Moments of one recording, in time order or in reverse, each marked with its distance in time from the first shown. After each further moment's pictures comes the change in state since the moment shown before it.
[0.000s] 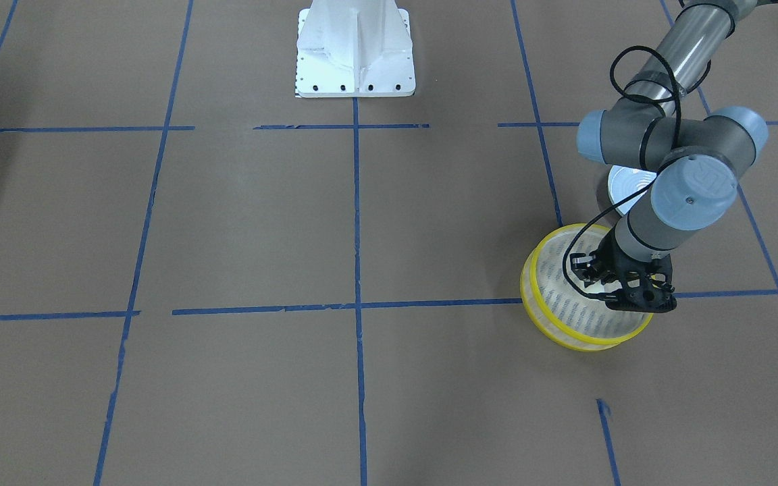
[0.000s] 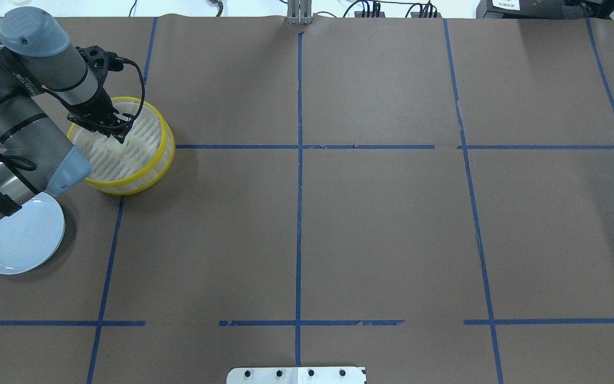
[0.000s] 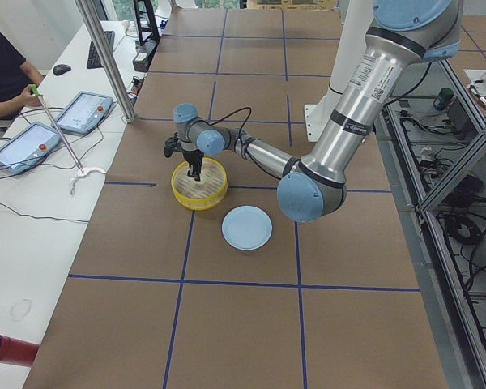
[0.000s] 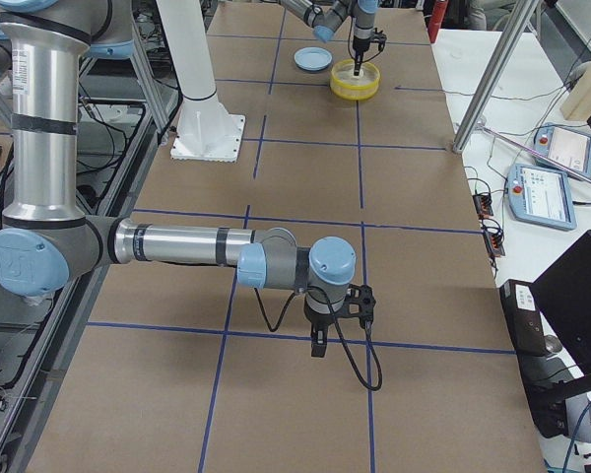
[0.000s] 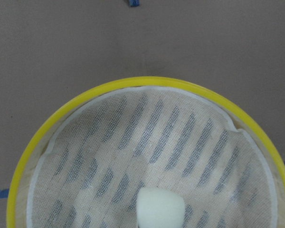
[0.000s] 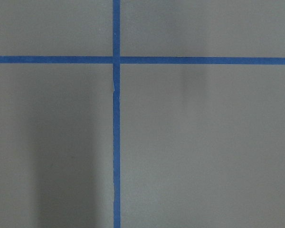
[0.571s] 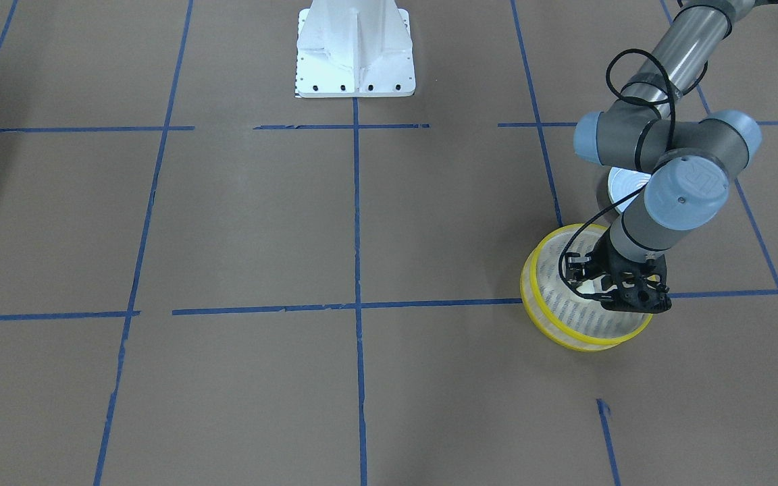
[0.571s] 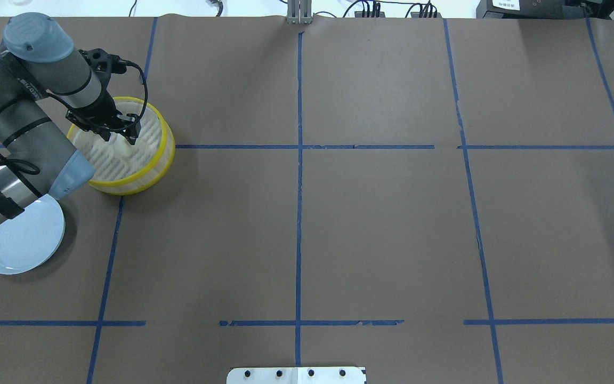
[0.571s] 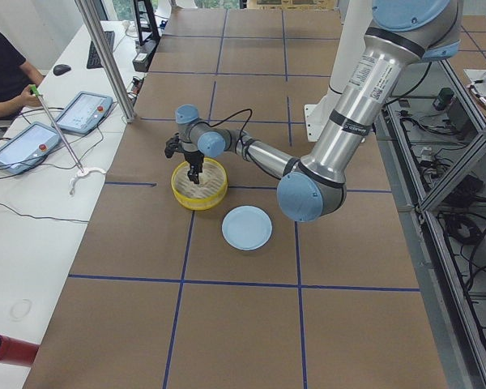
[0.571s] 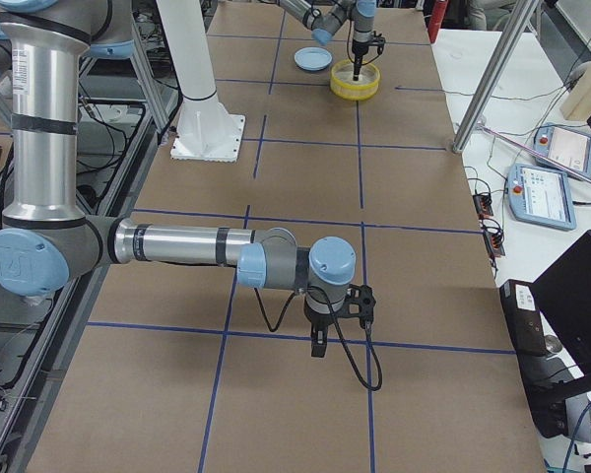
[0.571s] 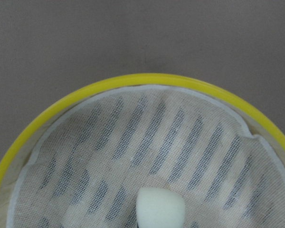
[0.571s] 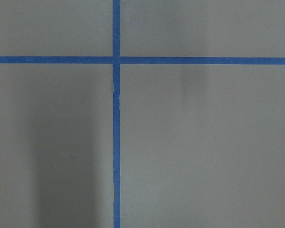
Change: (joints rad) left arm 0.008 0.001 0.003 -0.021 0.018 -0.014; right arm 0.000 0.000 0.000 0.000 0.000 0.000
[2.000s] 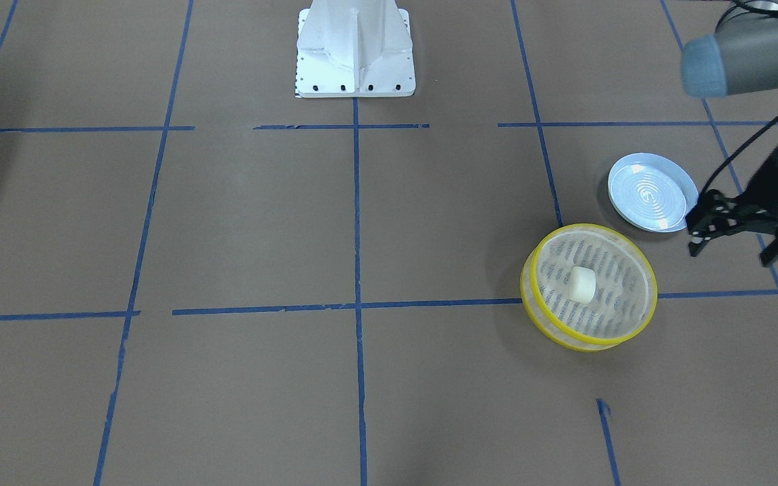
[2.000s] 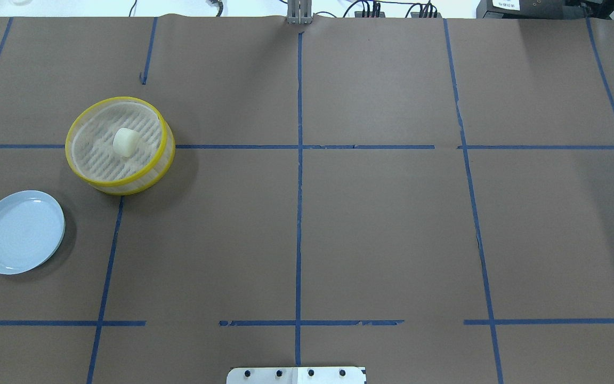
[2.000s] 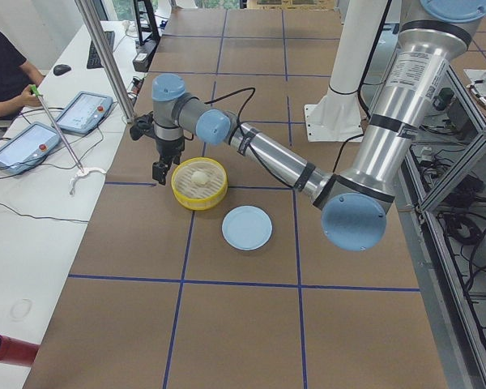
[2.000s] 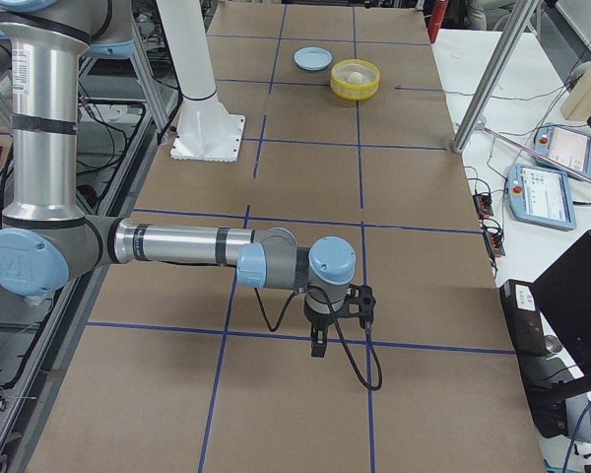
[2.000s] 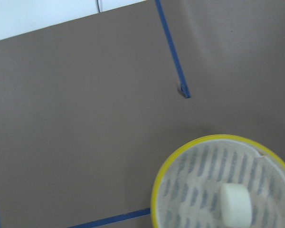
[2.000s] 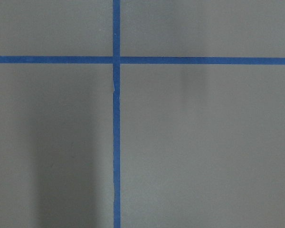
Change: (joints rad) left arm -0.462 0.195 -0.324 0.246 -0.135 0.561; right arm 0.000 0.000 0.000 0.000 0.000 0.000
